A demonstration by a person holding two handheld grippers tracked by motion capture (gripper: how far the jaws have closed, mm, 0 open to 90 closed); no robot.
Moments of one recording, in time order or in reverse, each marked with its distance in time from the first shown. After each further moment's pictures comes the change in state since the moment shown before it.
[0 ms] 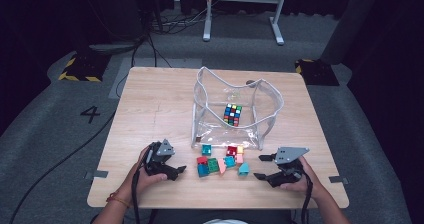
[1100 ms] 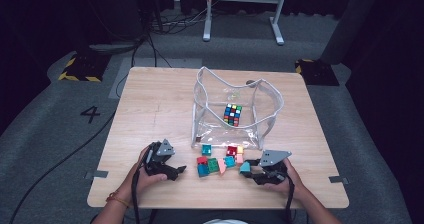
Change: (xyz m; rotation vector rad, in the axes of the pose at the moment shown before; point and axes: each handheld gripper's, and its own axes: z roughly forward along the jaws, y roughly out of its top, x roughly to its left) left arm 0.000 0.000 0.000 0.000 0.003 0.001; right arm 0.006 -0.004 0.041 -0.004 -0.029 -0.032
